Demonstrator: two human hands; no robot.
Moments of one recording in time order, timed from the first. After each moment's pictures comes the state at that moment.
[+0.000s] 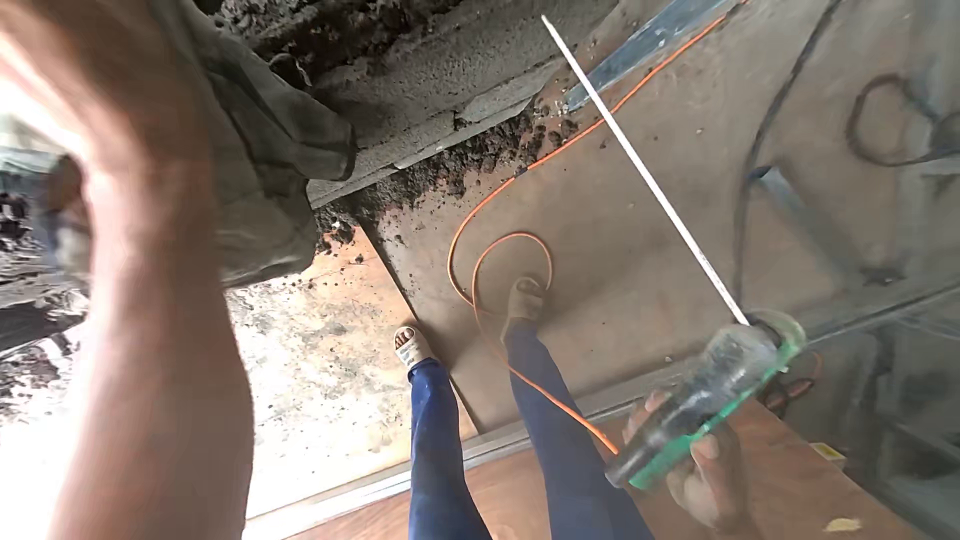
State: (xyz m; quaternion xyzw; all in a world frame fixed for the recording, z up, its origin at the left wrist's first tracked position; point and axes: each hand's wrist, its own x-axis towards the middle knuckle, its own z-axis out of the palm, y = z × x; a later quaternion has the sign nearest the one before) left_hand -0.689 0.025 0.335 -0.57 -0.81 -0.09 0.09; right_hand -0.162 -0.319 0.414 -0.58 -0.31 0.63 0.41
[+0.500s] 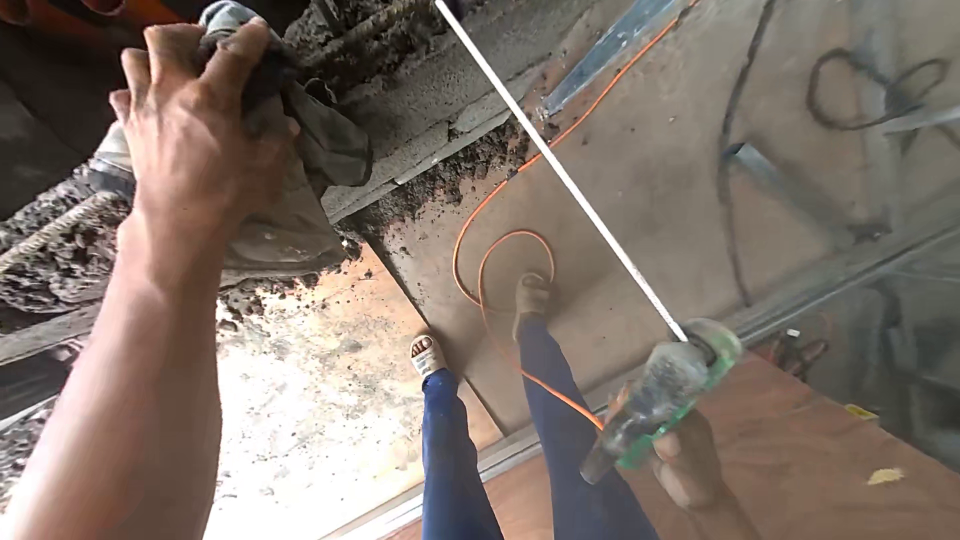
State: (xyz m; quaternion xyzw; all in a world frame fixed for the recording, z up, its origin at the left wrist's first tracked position) left_hand -0.659 -0.019 0.413 -0.73 -0.66 -0.03 -0.15; right_hand -0.234 -0.358 0.441 -0.59 -0.37 0.59 0.41
